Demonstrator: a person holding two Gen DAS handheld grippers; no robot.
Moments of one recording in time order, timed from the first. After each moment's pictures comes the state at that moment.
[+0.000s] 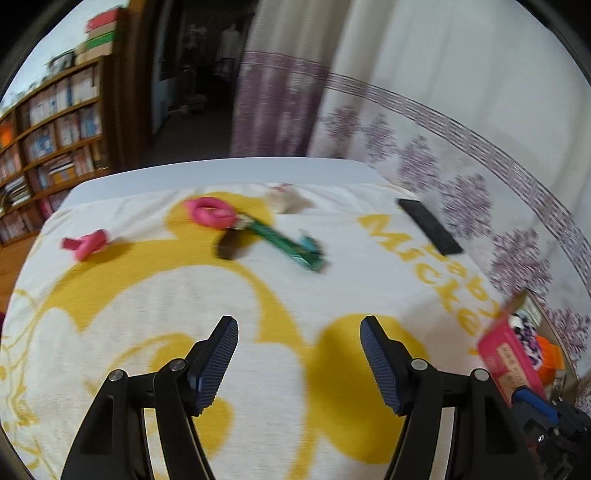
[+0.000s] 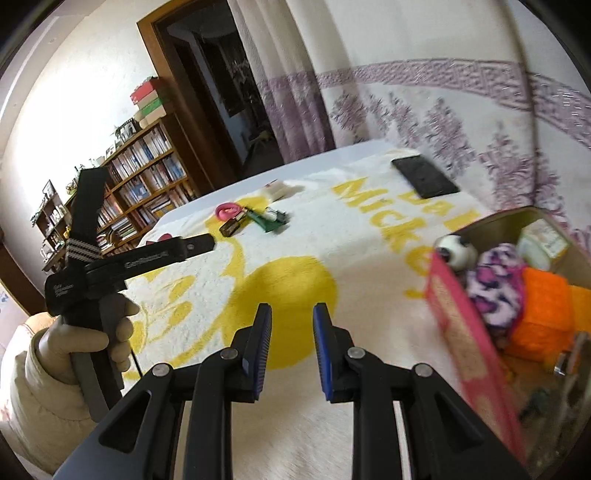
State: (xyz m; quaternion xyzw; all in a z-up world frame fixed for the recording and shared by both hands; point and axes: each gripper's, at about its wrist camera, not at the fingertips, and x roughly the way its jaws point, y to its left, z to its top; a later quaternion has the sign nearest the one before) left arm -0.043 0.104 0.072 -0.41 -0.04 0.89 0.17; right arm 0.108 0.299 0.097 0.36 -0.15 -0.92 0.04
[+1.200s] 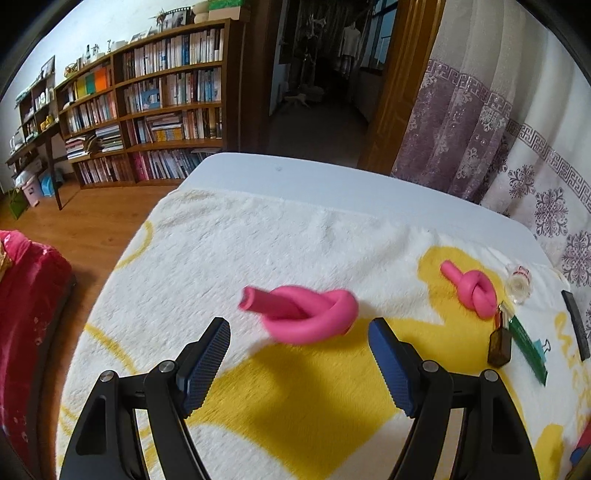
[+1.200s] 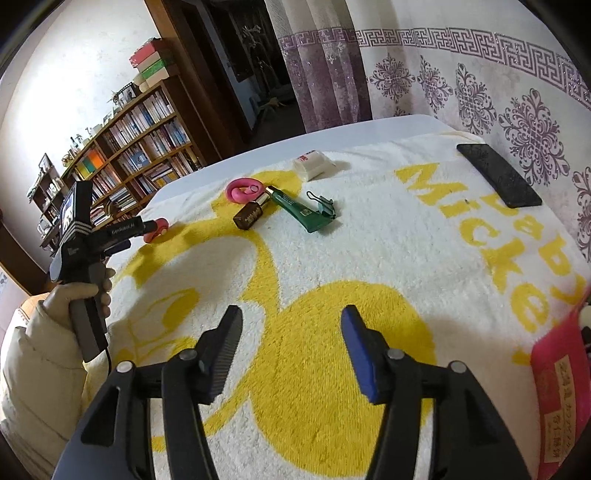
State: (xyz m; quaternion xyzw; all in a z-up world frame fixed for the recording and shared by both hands) left arm -0.184 -0.078 0.018 -0.43 -0.08 0.90 -0.03; right arm -0.003 0.240 0.069 0.42 -0.13 -0.90 0.06
